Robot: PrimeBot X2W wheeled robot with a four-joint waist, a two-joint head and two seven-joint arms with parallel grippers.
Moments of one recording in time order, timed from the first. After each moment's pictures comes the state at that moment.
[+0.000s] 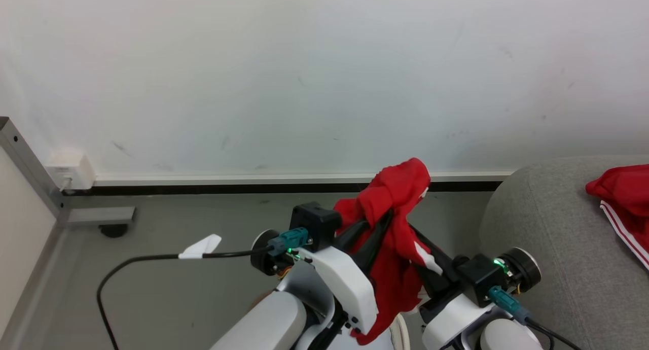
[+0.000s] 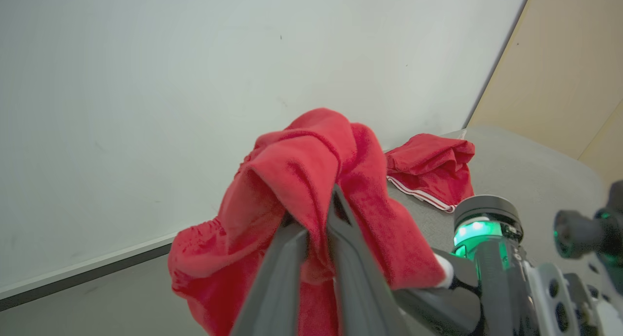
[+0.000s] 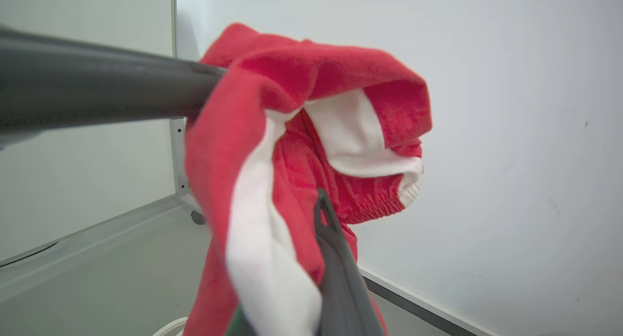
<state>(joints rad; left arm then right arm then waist) -0.51 0.09 -0.73 0.20 -0.52 0.08 0.06 -0.39 -0.05 0.49 0.46 0.18 0.13 -0.26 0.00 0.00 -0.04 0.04</state>
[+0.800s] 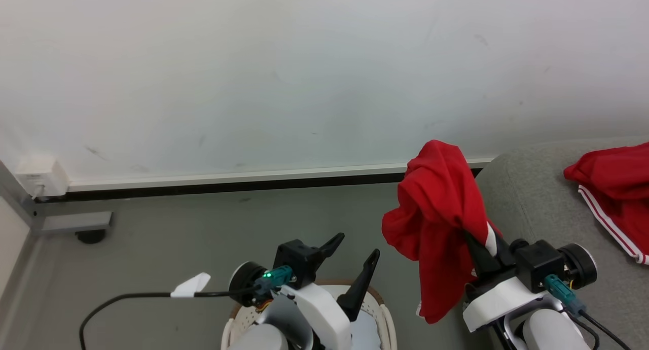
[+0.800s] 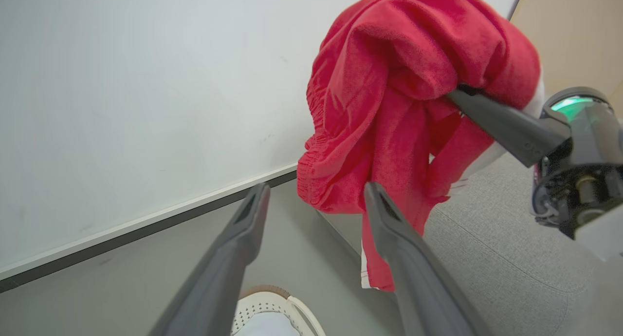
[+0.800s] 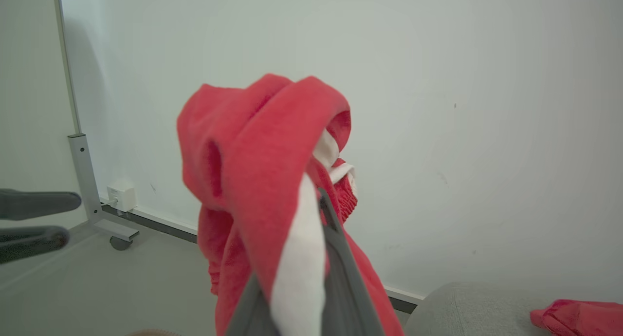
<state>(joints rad) -0.44 0.17 -0.78 0.25 -0.49 0.07 -0.03 -0.35 -0.06 0.26 0.41 0.13 0.13 -0.26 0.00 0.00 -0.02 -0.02</state>
